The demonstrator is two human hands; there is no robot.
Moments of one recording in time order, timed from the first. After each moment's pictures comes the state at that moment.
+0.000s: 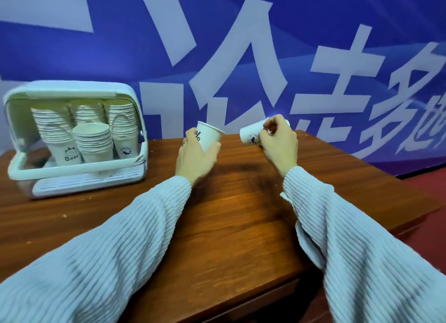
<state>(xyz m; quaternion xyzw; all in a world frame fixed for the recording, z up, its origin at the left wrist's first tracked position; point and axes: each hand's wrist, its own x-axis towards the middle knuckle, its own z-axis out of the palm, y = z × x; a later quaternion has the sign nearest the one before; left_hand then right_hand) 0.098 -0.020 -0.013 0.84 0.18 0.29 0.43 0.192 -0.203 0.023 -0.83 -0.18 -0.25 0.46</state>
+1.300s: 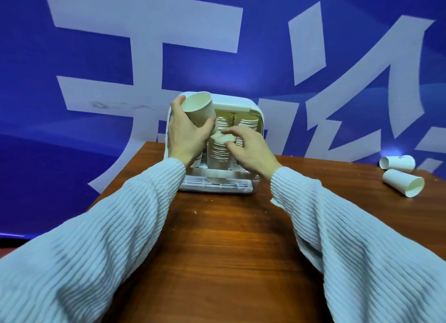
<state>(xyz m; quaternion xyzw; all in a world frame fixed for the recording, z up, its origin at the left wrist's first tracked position) -0.046 0.223 0.035 0.71 0.25 0.56 0.35 0.080 0.096 0.030 -0.75 -0.55 -0.10 0.35</state>
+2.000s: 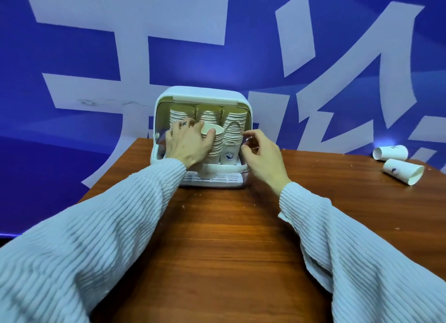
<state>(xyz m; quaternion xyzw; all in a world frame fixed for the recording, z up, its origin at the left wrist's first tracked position) -0.025 0.211 0.012 0.89 0.32 0.32 0.10 0.098 0.040 -0.004 -0.76 -0.45 -0.10 0.46</state>
